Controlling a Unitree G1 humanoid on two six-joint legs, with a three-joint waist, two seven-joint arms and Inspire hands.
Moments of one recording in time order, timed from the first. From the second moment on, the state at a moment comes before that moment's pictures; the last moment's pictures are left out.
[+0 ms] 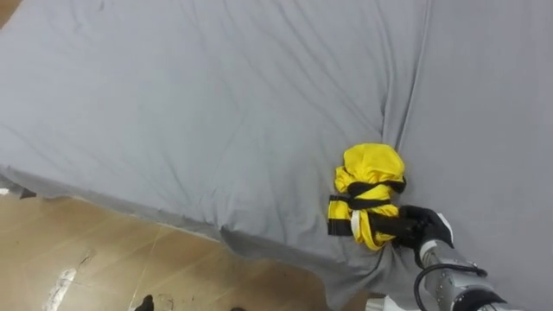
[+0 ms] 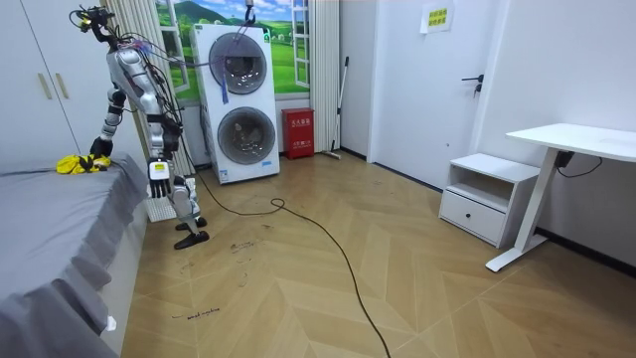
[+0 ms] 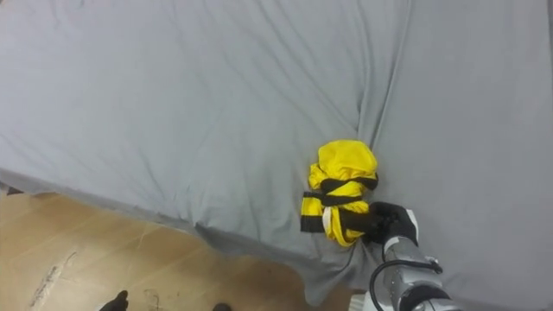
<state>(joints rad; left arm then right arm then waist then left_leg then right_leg) -0.06 0.20 -0.18 1.21 -0.24 -0.07 0.10 -0.41 -0.27 0.18 1.32 0.48 -0.11 -0.08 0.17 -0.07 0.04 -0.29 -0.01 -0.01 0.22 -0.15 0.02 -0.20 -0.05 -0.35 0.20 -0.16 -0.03</state>
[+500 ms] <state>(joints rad) -0.03 0.21 -0.12 1.22 -0.22 -0.07 0.10 -0.34 -0.28 0.11 1.28 0.69 -0.09 0.00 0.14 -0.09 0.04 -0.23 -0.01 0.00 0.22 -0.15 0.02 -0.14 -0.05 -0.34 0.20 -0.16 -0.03</state>
